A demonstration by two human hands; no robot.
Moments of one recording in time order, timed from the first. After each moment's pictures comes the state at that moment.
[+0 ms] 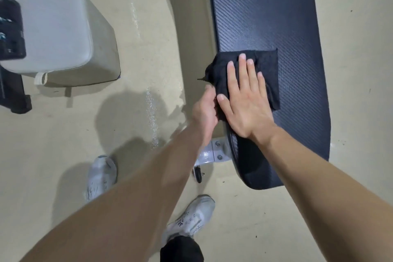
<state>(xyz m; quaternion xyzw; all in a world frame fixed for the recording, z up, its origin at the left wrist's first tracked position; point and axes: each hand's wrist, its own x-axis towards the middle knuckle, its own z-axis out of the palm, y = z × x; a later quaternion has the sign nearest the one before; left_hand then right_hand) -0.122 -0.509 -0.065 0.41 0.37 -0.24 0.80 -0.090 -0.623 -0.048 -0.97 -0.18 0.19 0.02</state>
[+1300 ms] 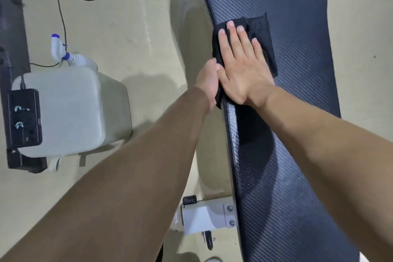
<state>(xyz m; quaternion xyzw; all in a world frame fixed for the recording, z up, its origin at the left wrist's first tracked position) 0.191 -0.425 -0.087 0.49 0.40 -0.22 0.74 0.215 -0.517 -0.048 -0.96 -0.23 0.18 0.00</state>
